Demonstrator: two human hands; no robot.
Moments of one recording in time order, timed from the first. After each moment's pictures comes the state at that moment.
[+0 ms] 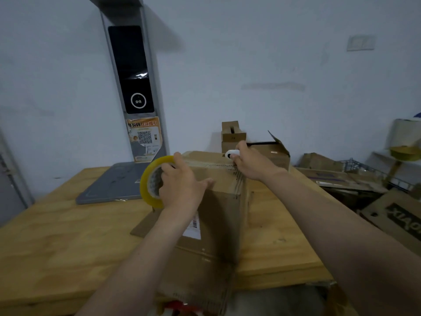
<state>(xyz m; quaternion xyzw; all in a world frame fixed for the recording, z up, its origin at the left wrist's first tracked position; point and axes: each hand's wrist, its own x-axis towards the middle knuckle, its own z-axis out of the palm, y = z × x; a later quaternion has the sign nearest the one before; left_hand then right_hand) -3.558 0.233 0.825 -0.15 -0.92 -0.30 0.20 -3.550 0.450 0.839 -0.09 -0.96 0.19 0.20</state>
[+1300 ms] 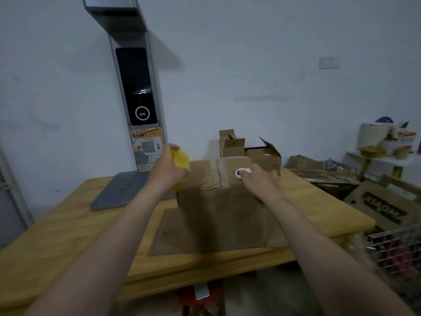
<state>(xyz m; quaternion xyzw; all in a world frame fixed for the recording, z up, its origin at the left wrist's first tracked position) -3.597 0.108 0.870 -0.30 -0.85 -0.42 0.11 -3.464 0.317 0.824 -0.31 -0.87 0.31 0.24</state>
